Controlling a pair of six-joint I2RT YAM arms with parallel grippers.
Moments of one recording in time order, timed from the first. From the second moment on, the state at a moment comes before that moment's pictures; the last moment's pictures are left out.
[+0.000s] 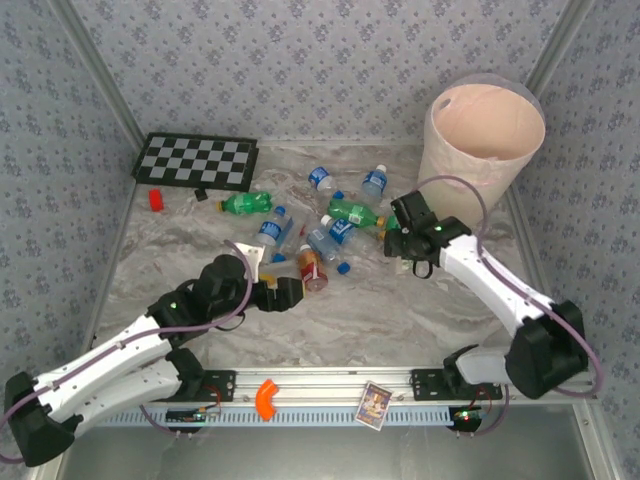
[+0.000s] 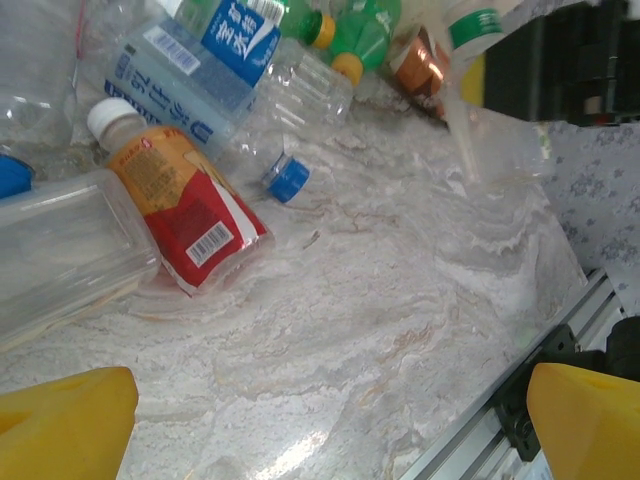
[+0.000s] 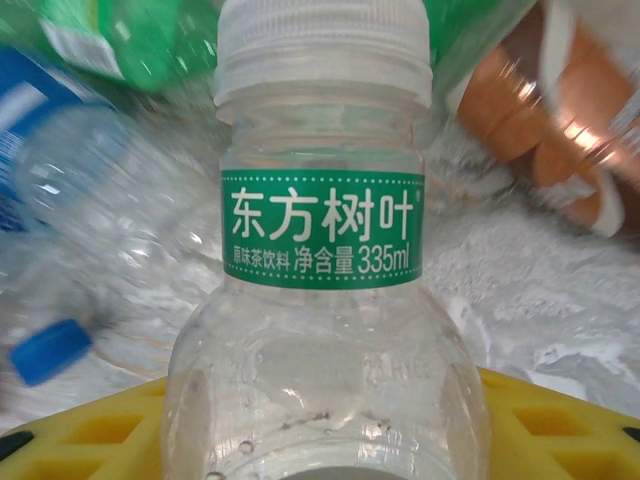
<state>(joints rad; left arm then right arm) -0.89 0.75 0.61 -0.38 0.06 -0.71 0.46 1.28 1.04 -0.81 0.20 0.46</state>
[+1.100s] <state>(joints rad) -0.89 0.43 0.70 -0.56 -0.22 -0.70 -0.06 1.76 2.16 -0.87 0.21 0.47</state>
